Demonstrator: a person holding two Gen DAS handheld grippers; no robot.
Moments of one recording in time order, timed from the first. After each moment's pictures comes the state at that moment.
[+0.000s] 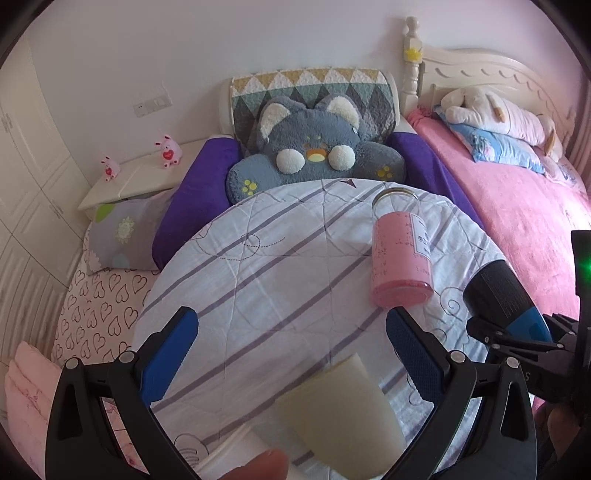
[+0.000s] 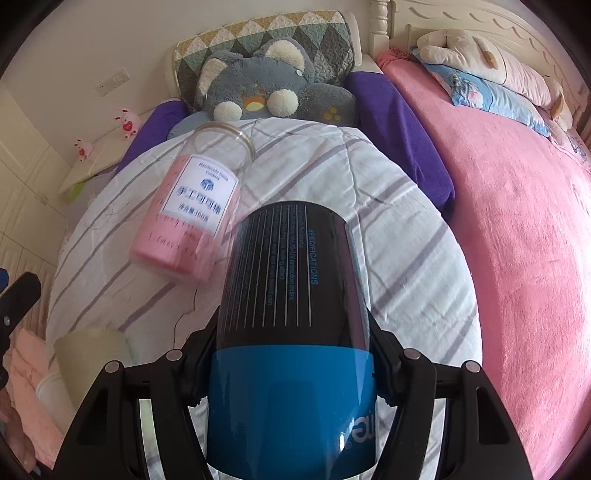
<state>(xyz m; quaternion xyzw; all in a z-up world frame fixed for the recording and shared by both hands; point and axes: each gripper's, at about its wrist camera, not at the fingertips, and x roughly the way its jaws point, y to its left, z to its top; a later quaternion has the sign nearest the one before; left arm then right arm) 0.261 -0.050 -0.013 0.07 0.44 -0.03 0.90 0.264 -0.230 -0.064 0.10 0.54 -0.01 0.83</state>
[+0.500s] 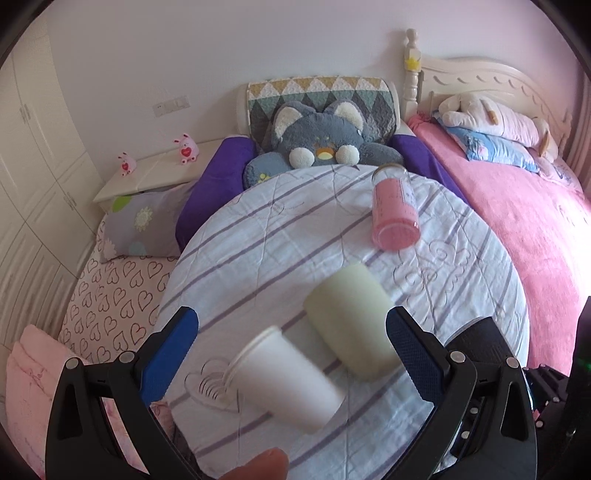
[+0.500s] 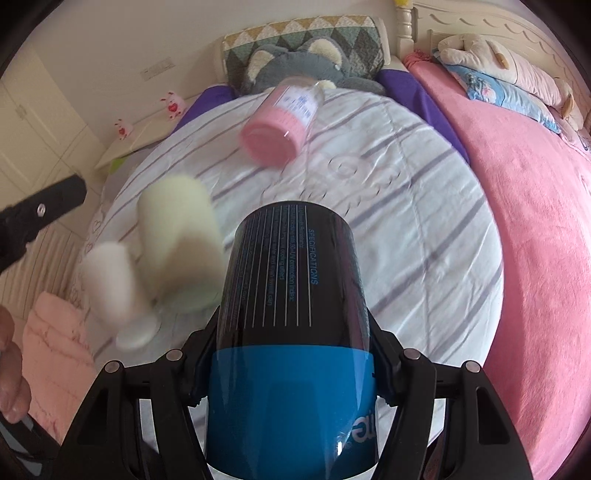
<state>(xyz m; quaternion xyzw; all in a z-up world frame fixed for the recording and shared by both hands) 0.161 -0.014 -0.003 0.06 0.42 -0.02 0.90 0.130 -0.169 -0.059 0.10 0.53 0.05 0.84</state>
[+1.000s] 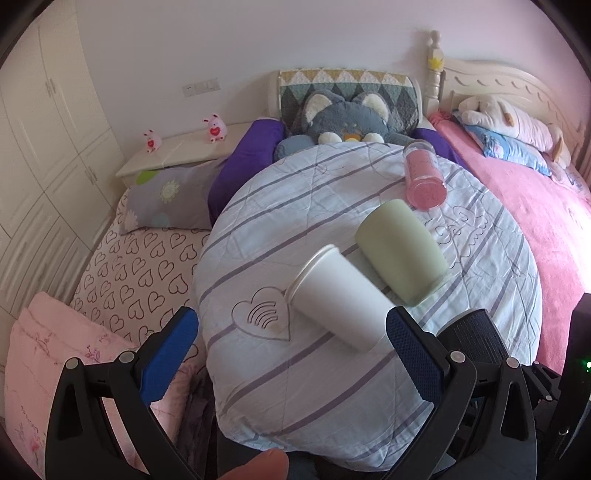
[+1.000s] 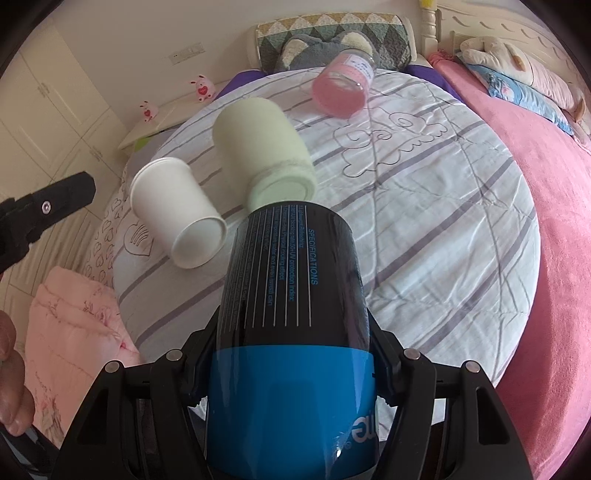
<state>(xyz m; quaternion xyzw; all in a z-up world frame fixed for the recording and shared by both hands) 0.095 0.041 -0.019 0.05 0.43 0.02 0.90 0.074 -0.107 -0.074 0.09 0.53 0.08 0.84</state>
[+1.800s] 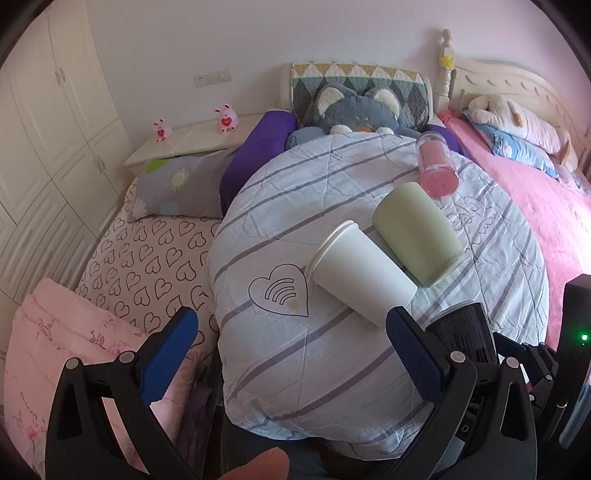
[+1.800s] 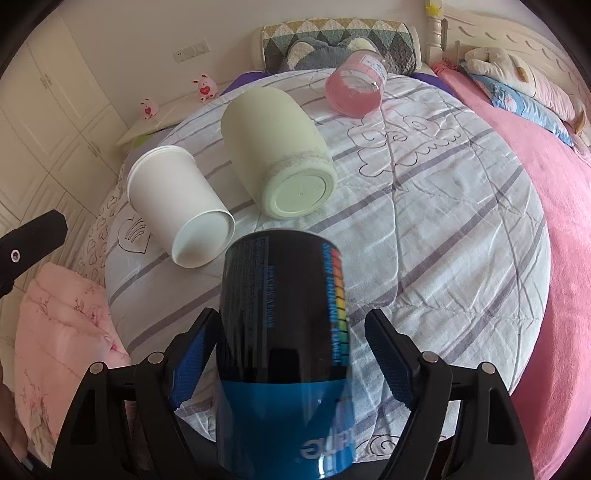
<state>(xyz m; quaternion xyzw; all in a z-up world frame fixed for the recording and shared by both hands) 0.079 0.055 -0.027 0.04 0.44 0.04 0.90 0.077 -0.092 -0.083 0.07 0.51 0.07 0.85</state>
